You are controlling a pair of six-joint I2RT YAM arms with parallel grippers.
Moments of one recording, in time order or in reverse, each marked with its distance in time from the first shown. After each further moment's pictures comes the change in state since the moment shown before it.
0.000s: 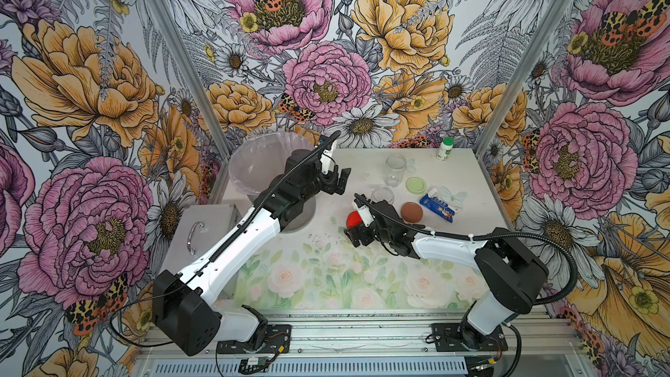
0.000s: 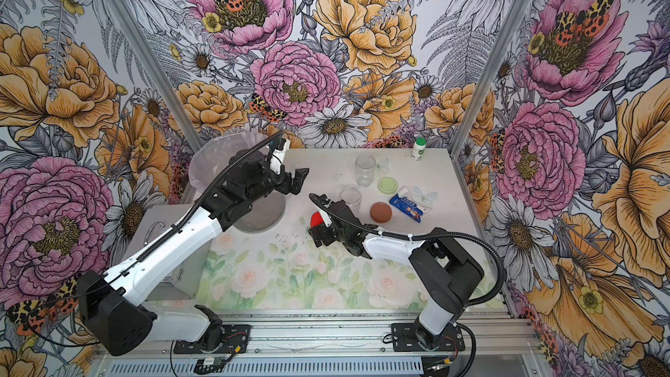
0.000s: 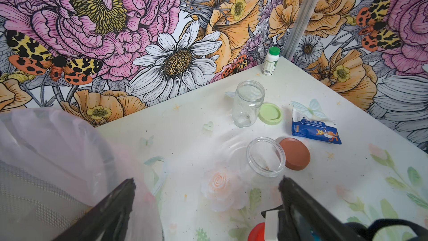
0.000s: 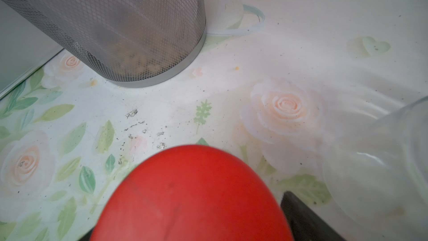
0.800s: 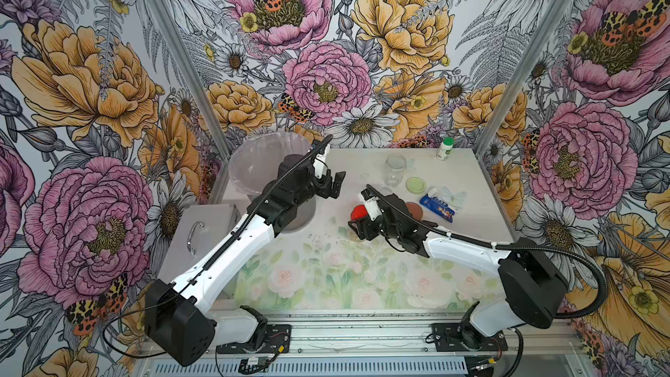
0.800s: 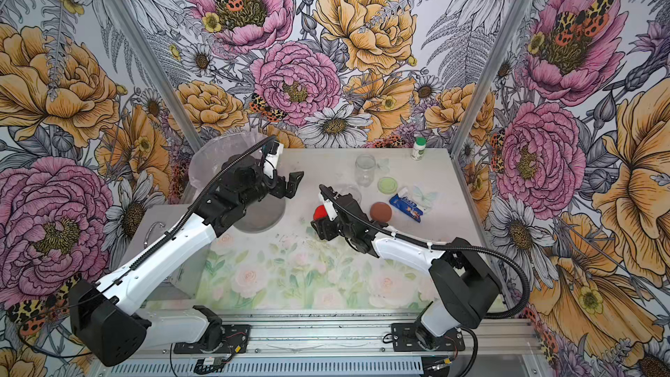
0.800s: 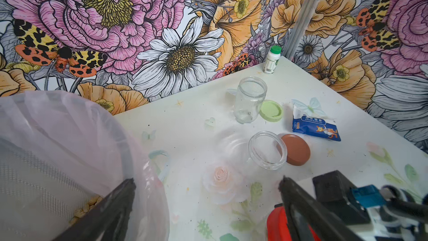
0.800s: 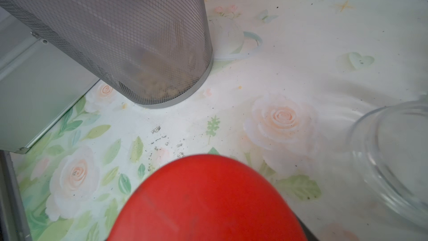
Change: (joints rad) left arm 0.029 -0.073 -0.074 0.026 0.030 -0.007; right arm -0.033 -0.176 0.027 -0.124 -0.078 0.076
